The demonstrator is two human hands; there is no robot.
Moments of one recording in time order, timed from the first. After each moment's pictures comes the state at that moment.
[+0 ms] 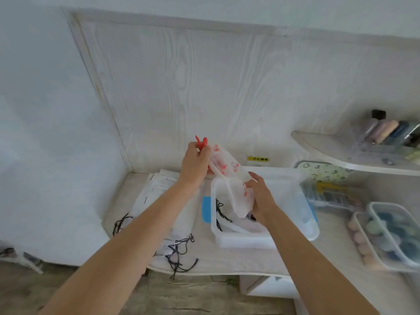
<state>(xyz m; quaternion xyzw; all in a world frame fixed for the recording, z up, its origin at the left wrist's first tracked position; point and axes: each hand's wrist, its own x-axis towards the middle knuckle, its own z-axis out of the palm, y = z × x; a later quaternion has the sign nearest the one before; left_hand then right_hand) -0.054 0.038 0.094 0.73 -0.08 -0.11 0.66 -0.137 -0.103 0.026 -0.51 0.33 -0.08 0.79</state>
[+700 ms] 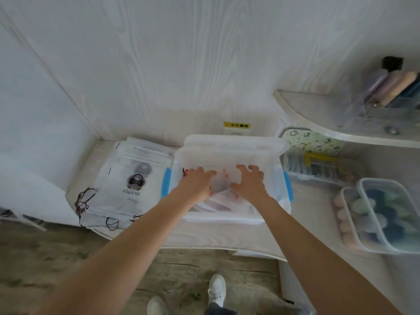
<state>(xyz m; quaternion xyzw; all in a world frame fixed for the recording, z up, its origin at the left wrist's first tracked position) -0.089 -0.060 -0.046 0.92 -0.31 -0.24 0.03 -0.152 -0.208 -0.068 -0.92 0.27 0.11 0.27</state>
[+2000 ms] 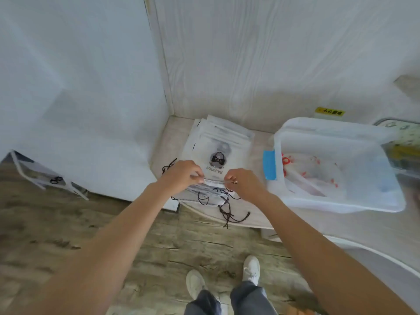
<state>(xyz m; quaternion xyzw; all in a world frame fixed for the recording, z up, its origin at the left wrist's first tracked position) -0.013 0.228 -0.069 0.90 -0.30 -0.24 0.22 -0.094 0.040 -0.071 -0.94 0.10 0.17 0.29</state>
